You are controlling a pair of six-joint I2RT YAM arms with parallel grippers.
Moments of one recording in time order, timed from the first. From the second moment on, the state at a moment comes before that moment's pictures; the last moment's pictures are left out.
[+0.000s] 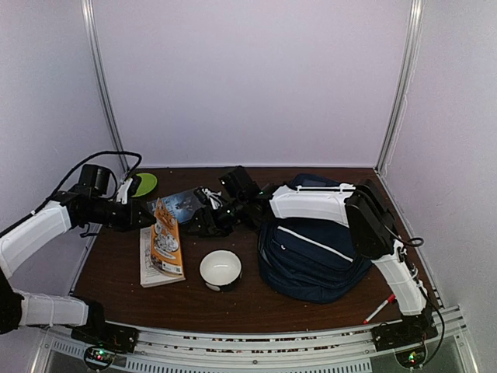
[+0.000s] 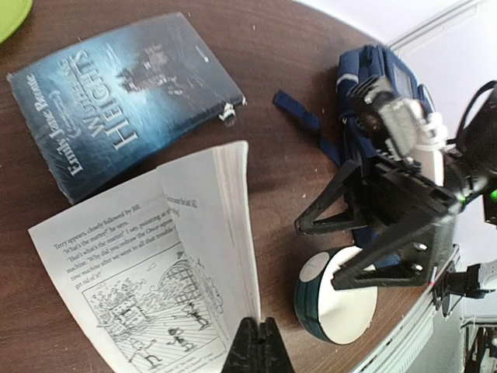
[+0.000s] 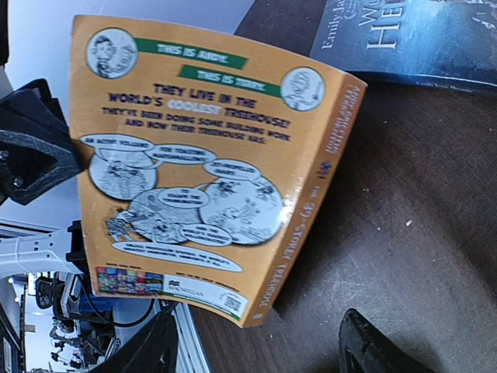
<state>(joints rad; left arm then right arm) -0.18 1.10 0.81 -0.55 0.53 -0.27 0.92 2.38 1.96 -0.22 -0.68 0.61</state>
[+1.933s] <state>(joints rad) -0.13 0.94 0.72 -0.69 0.26 -0.42 1.02 2.70 2.21 0.17 -0.74 1.00</state>
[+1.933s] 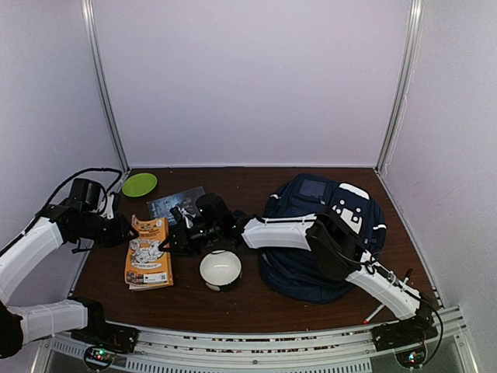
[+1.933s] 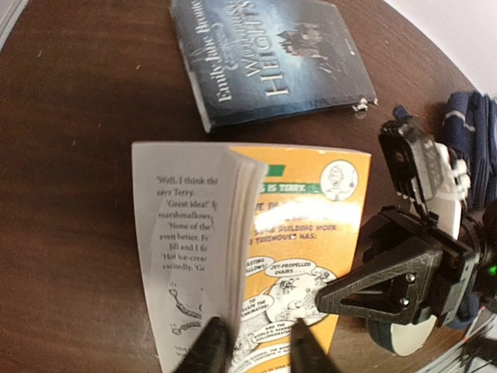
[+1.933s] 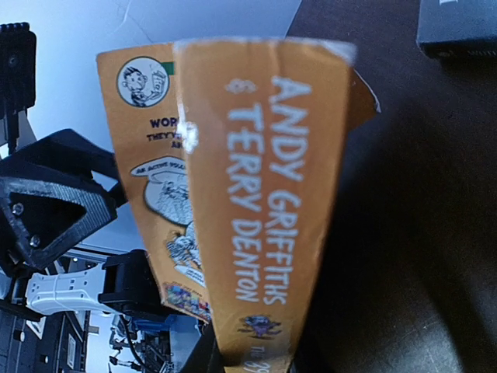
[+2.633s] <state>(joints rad) -0.13 0.69 0.86 -0.65 0.21 -0.34 0.90 2.32 2.16 -0.05 -0.81 0.66</state>
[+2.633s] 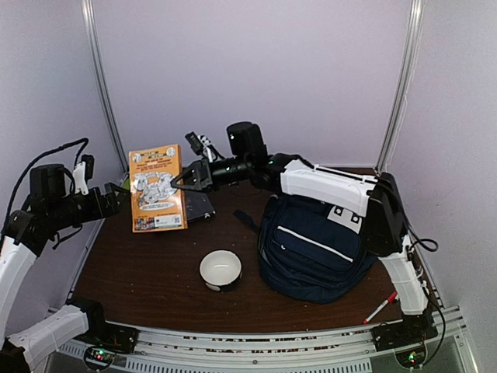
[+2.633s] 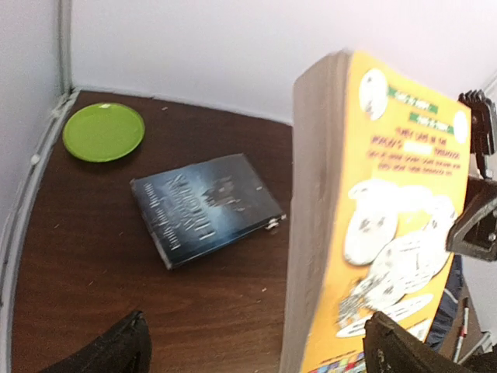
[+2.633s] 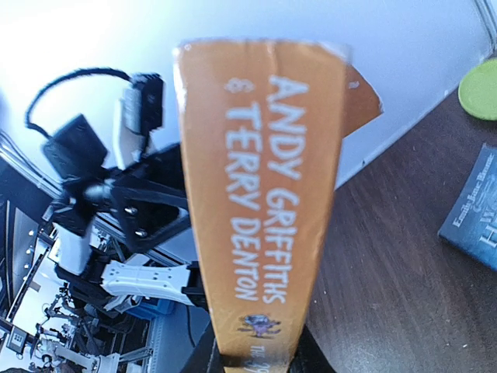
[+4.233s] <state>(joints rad) -0.45 1.20 0.82 0.34 0.80 -0.66 0.66 1.94 1.56 0.55 -1.05 0.99</state>
